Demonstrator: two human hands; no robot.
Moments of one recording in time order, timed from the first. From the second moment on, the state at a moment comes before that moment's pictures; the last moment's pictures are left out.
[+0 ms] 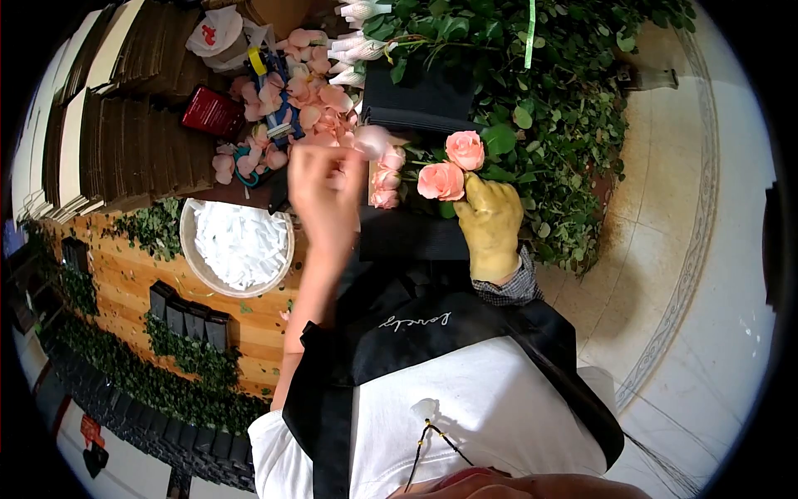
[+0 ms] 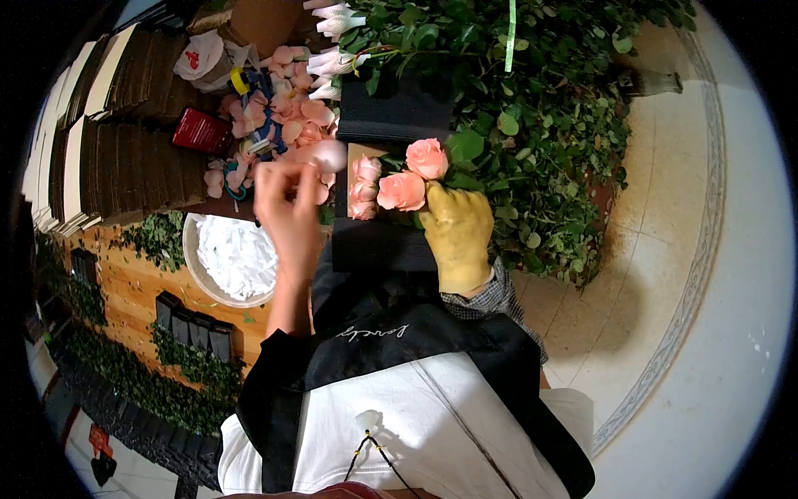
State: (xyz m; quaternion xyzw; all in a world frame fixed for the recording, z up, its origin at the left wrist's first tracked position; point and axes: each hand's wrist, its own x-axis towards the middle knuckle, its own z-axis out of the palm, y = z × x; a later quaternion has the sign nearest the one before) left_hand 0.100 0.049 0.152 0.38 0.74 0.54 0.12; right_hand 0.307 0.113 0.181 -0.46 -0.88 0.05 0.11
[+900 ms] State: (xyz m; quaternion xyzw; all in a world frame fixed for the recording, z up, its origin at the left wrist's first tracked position) left_hand 0.100 0.009 0.017 0.20 0.59 0.52 0.58; right_hand 0.276 0.156 0.088 -0.39 -0.88 0.22 -0.14
